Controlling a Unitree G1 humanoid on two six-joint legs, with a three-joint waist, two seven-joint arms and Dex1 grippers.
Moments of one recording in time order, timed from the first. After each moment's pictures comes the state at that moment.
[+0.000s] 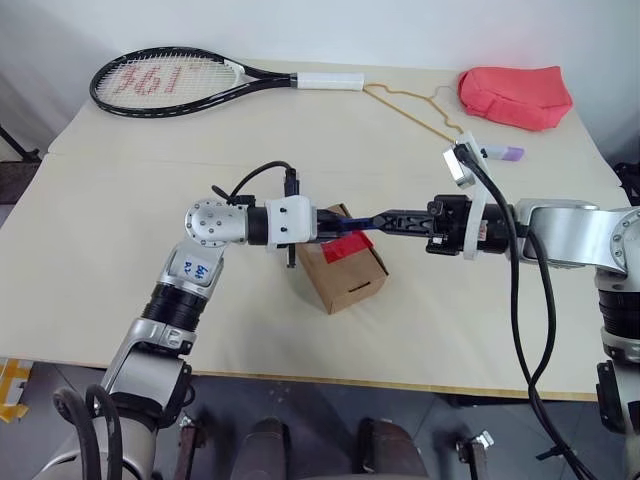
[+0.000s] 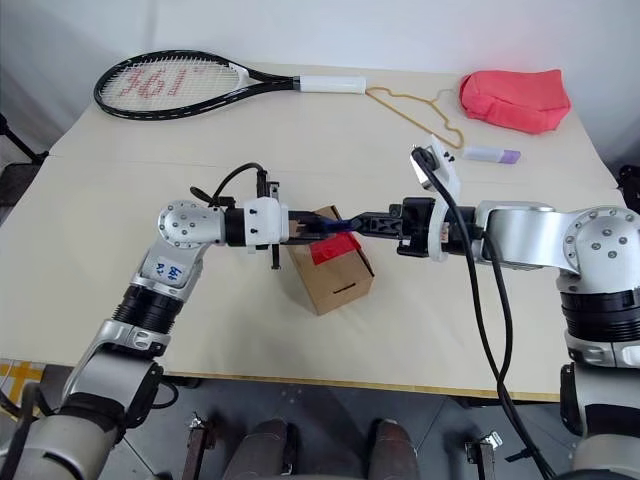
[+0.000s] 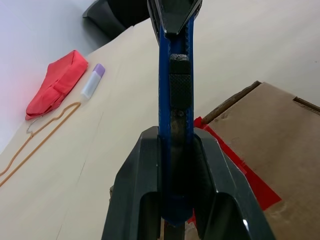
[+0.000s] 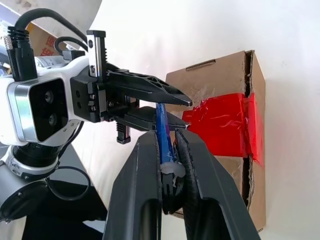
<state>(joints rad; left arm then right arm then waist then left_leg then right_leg) -0.84 0.42 -0.20 0.37 -0.05 -0.32 -1.03 -0.81 -0.84 0.03 -0.05 1.95 1.20 -0.23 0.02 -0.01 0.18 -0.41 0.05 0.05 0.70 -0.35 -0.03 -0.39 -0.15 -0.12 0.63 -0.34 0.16</state>
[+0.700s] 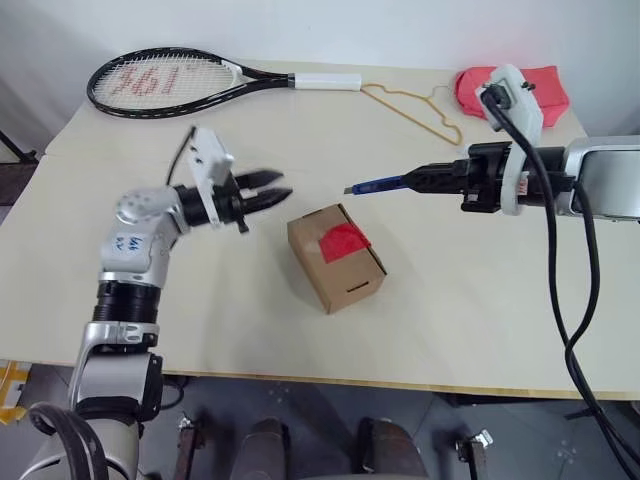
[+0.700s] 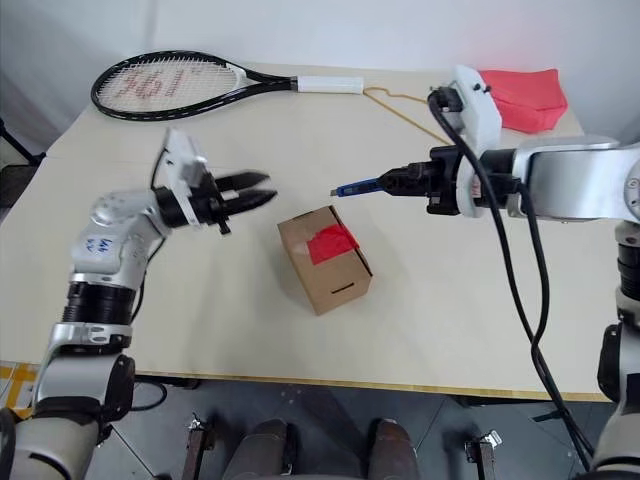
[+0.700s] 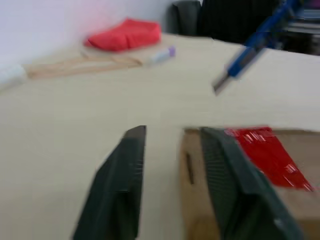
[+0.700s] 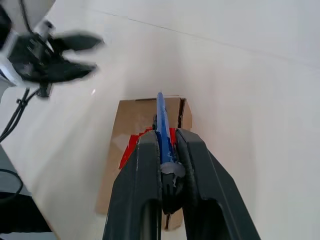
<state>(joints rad) -0.79 0.51 0.01 0.36 -0.35 0.29 -1.02 -1.08 -0.98 0.09 -0.04 1.81 1.30 -0.25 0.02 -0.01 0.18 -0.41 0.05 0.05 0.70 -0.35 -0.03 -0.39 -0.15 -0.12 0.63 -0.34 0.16</state>
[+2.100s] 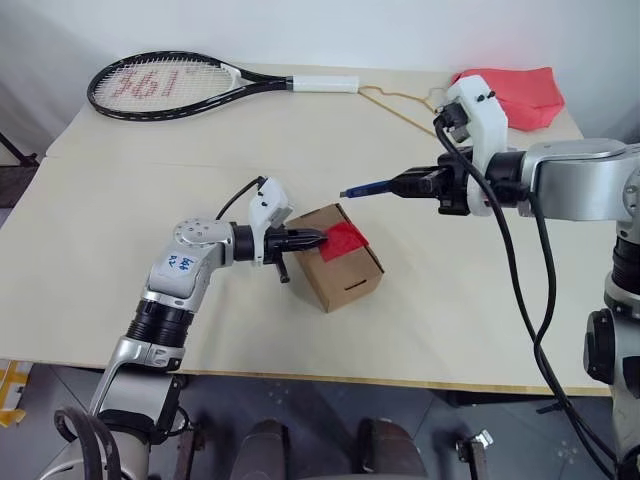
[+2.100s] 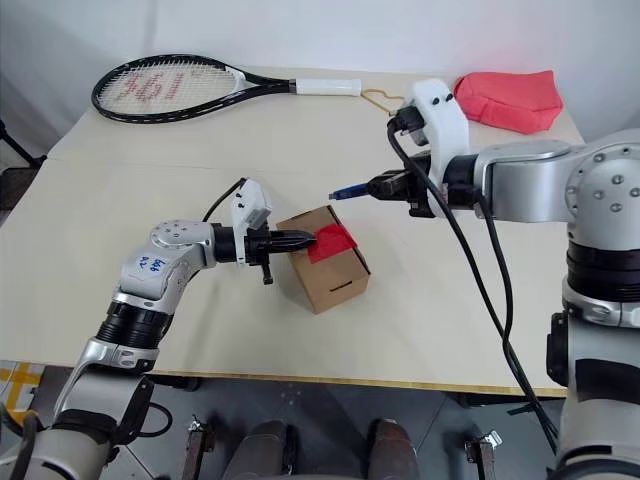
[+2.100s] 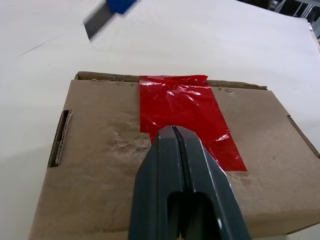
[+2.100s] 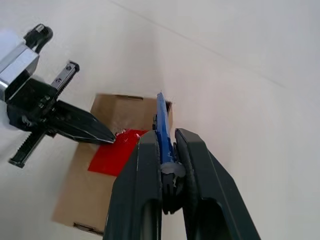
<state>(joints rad) -0.74 0.45 -0.13 0.19 -0.28 0.49 -0.94 -1.07 -0.76 -0.01 -0.12 1.36 1.47 -0.07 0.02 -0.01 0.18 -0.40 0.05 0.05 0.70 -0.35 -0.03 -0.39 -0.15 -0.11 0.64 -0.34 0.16</state>
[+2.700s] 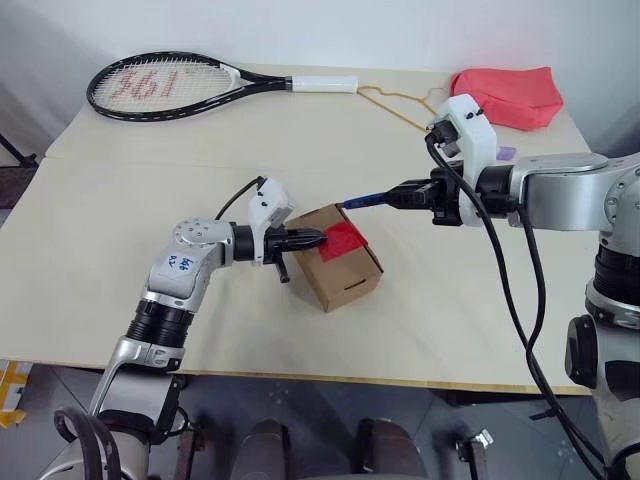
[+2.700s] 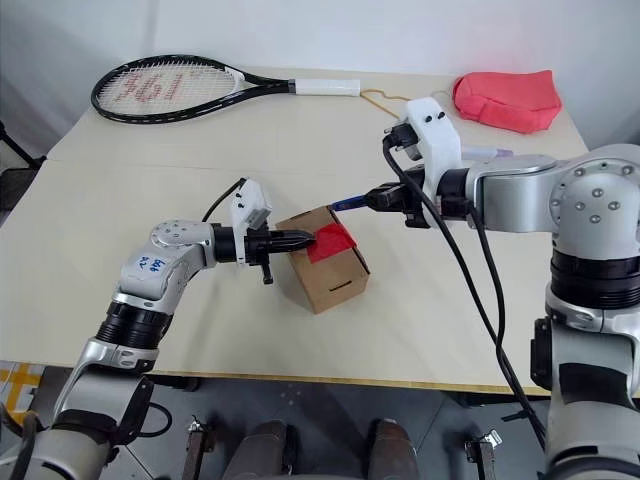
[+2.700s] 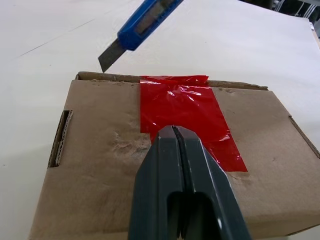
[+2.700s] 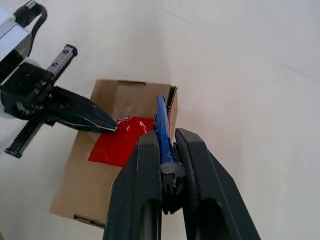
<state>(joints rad) -0.74 0.45 -0.13 0.19 -0.28 0.49 -0.94 -1.05 -0.70 -0.06 -0.13 1.26 1.52 -0.03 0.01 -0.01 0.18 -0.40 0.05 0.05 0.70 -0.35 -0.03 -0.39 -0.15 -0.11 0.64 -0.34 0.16</state>
